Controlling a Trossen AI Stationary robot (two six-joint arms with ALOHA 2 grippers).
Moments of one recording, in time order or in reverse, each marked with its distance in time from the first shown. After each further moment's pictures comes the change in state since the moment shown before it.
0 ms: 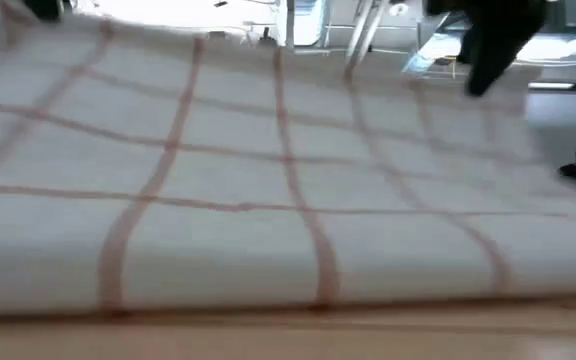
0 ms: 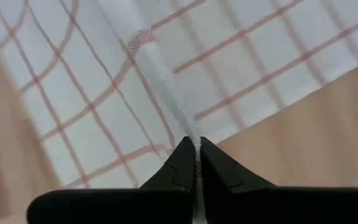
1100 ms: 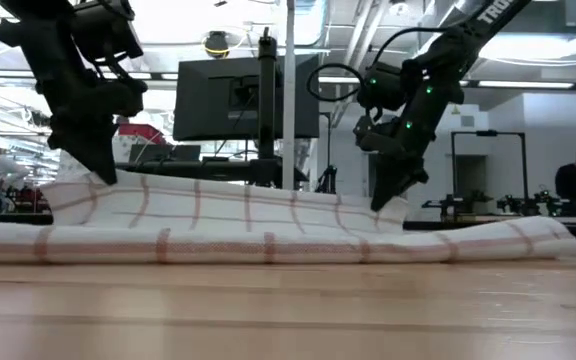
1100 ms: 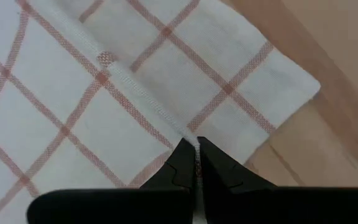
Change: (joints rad) left arm 0.660 -0.204 -0.453 0.186 -0.051 0.388; right arm -0.653 0.276 -0.193 0.565 -0.177 -0.287
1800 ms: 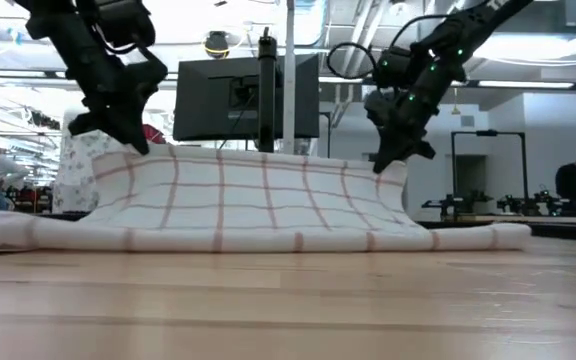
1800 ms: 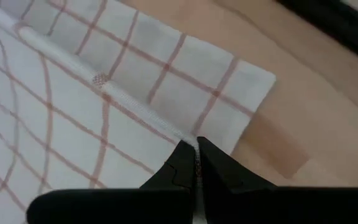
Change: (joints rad) left arm 0.331 -0.006 0.130 -0.001 0.134 0.070; right arm -0.218 -0.058 0.136 -0.125 -0.113 0.007
